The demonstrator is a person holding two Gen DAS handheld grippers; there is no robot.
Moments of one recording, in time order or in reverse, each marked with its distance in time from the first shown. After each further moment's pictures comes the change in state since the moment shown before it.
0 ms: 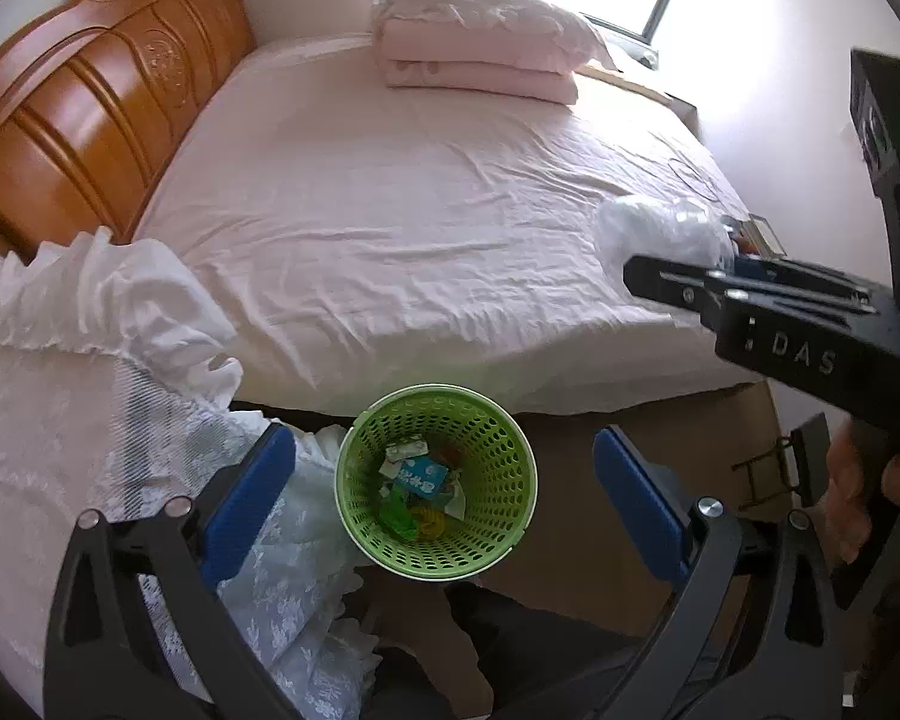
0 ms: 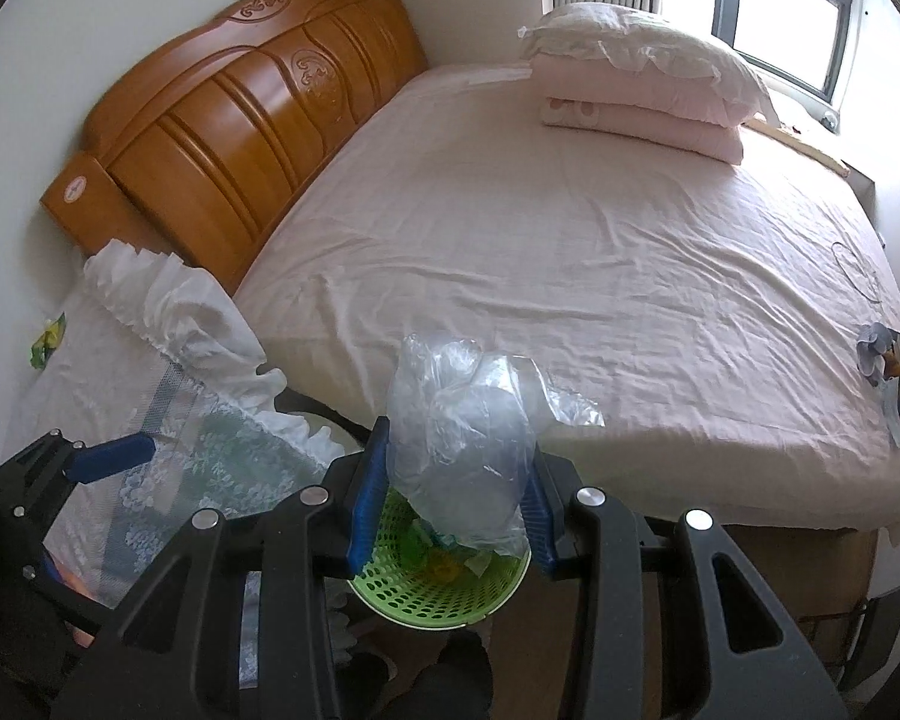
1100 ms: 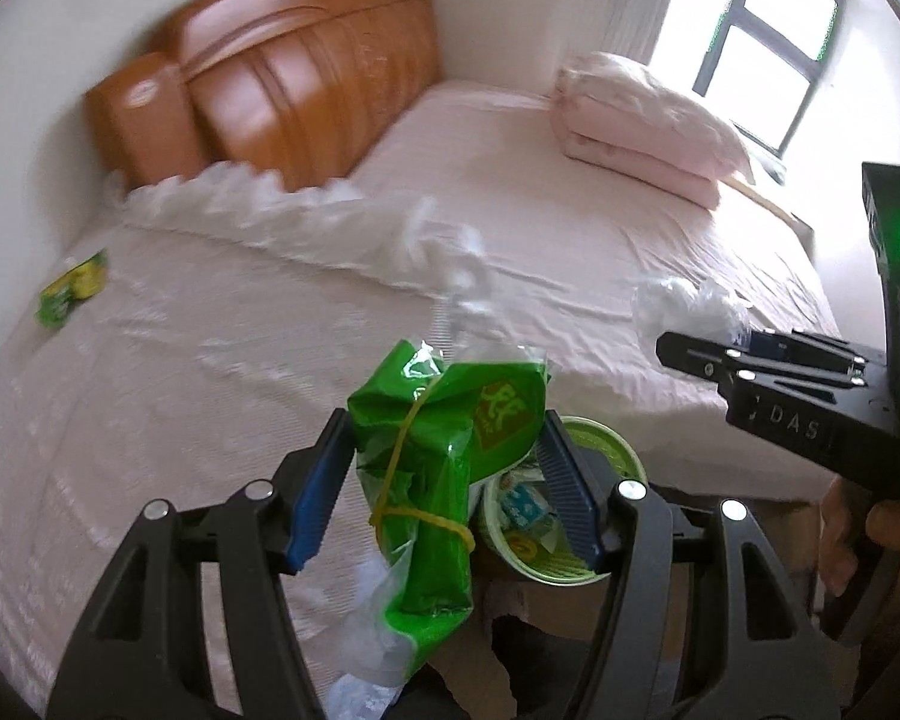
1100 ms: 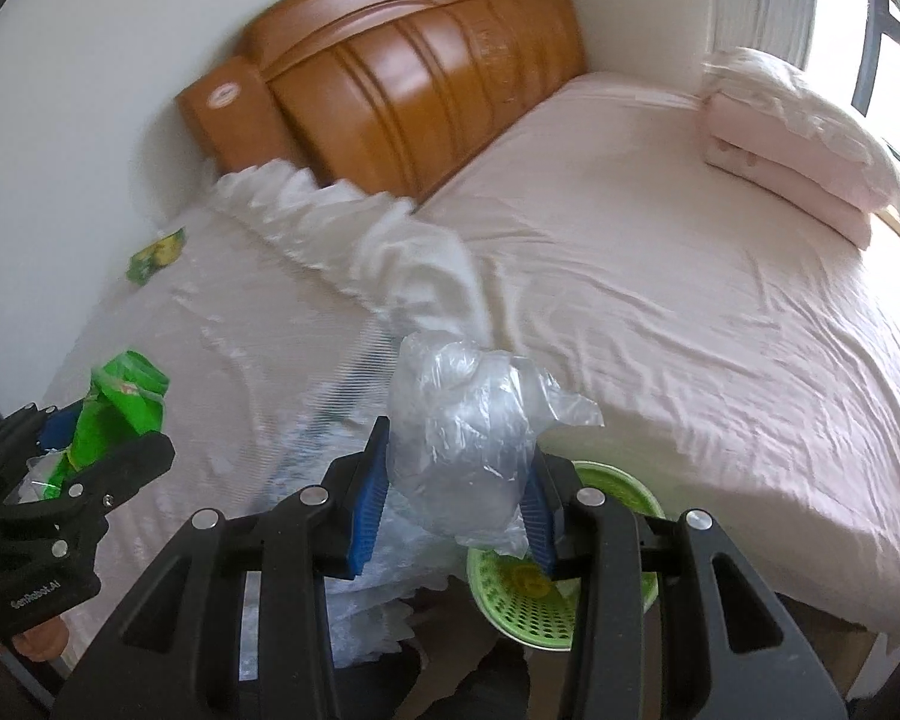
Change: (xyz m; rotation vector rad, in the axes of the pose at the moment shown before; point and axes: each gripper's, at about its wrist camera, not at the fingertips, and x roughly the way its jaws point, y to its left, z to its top) left arm -0.091 0.125 -0.064 -0.252 -0.137 0.197; right arm 0.015 0.169 0.005 -0.229 0.022 0.163
